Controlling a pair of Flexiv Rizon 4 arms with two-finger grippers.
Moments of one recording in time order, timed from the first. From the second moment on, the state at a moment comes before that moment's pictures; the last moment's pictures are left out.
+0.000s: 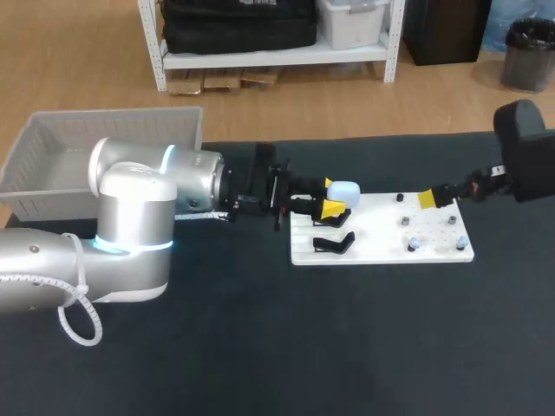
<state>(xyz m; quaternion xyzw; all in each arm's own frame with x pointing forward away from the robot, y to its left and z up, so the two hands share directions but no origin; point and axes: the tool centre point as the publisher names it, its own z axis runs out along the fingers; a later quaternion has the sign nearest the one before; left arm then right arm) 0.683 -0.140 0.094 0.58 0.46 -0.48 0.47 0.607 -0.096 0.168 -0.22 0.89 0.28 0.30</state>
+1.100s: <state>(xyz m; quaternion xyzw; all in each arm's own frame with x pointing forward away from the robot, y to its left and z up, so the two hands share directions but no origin) 0.676 -0.142 0.092 0.56 0.46 -0.50 0.47 0.601 -0.032 0.151 -0.26 0.89 0.26 0.28</state>
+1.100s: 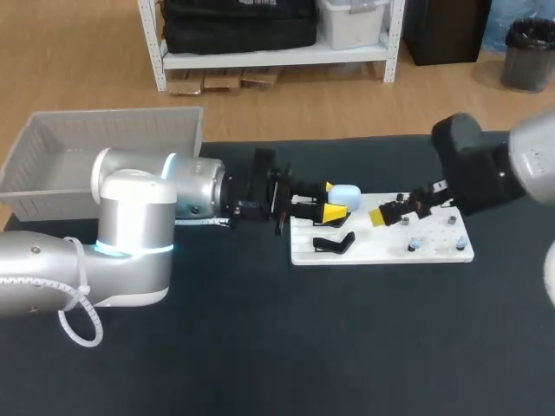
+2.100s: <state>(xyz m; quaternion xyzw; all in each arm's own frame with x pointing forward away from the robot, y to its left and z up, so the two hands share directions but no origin) 0.676 -0.142 0.092 0.56 0.46 -0.50 0.47 0.658 -0.010 0.117 -0.23 0.92 0.22 0.24</state>
